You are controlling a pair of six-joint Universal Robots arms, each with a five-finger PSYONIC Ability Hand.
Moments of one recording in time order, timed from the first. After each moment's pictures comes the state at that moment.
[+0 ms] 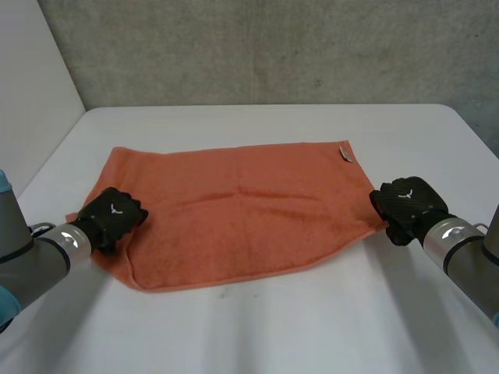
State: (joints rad) left arm 4.67 -2.05 -1.73 3.29 -1.14 4.09; right arm 1.74 -1.23 1.77 -0.17 1.30 2.57; left_hand 0.59 0.59 0.59 0.59 0.41; right_hand 0.98 1.18 1.19 1.19 0.99
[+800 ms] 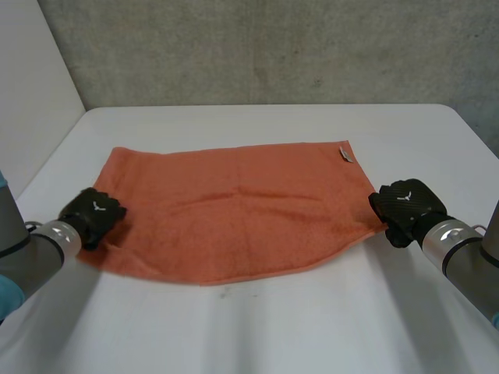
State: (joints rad) left arm 4.69 -2.07 -1.70 3.29 -1.29 4.10; right arm 1.74 -1.22 1.77 -0.17 1.30 2.56; left_hand 1.12 1.13 1.13 1.13 0.95; right_hand 0.98 1.18 1.18 1.19 0.99
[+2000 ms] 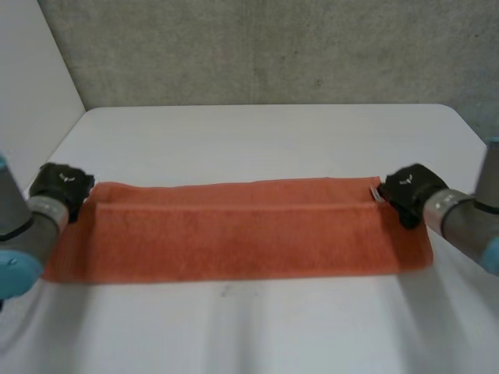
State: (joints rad) left arm 4.63 -2.07 -1.58 3.36 -1.58 3.87; right arm 1.75 -0.99 1.37 0.08 1.39 2.35; left_hand 1.21 1.22 1.22 1.22 1.04; right_hand 0.98 1.18 1.18 1.19 0.99
